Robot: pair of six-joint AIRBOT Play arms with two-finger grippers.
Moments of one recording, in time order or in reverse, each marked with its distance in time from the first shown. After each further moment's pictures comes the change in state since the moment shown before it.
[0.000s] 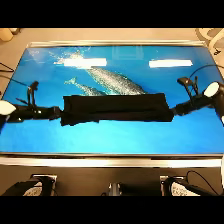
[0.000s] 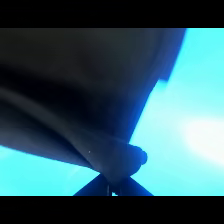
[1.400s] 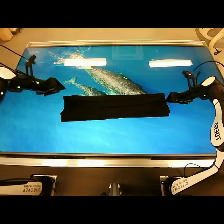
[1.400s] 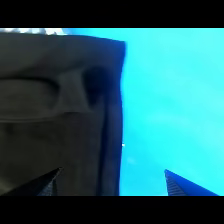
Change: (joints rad) left arm 0.045 -0.422 0.562 0.030 -0.105 -0.043; right arm -0.122 -0.475 0.351 0.306 -0.034 0.037
